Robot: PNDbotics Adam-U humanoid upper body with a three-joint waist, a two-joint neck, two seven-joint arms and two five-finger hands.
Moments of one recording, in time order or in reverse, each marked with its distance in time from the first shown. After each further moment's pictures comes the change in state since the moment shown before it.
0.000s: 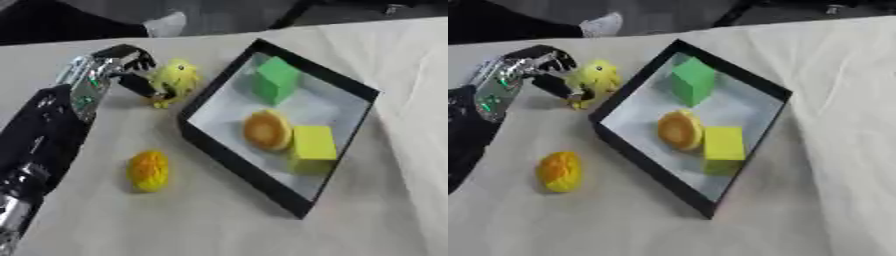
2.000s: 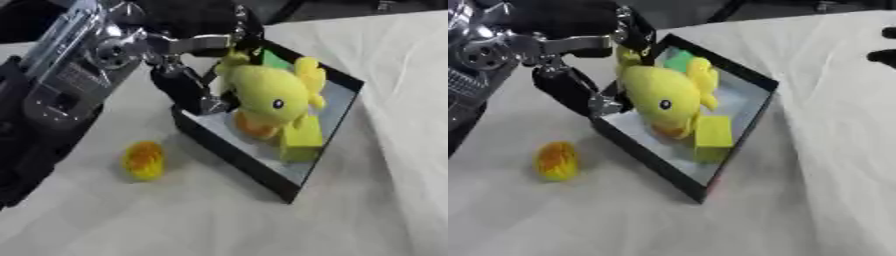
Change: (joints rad) left arm 0.044 0.079 -0.396 -0.929 0.363 -0.143 -0.225; right arm 0.037 -0.012 -0.006 0.001 -0.001 -0.006 -0.017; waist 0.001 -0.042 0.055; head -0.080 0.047
